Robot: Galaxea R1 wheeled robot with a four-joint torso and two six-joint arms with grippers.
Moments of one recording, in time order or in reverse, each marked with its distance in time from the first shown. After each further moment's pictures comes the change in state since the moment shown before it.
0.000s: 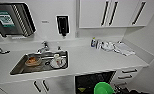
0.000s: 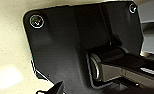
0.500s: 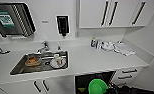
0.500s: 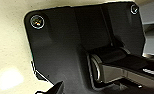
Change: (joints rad) left arm 0.021 0.031 -0.050 0.003 -0.038 0.000; right arm 0.049 0.145 -0.126 0.007 -0.036 0.000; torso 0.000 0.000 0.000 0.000
